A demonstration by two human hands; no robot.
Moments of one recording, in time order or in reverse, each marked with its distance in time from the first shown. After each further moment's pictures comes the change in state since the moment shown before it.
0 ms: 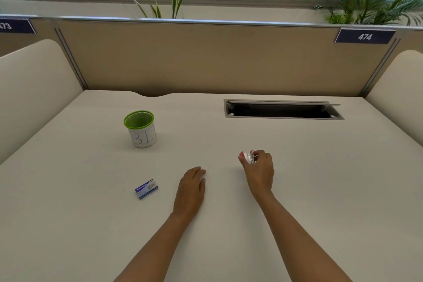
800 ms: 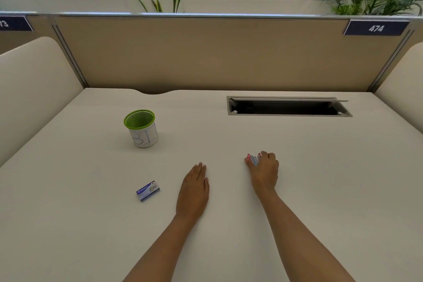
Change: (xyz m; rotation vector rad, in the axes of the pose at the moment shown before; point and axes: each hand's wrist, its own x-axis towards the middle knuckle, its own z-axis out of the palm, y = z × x) left_hand 0.006 -0.005 0.011 0.083 -0.020 -0.033; right_hand 0.017 0.012 0.012 -0.361 -0.086 0.042
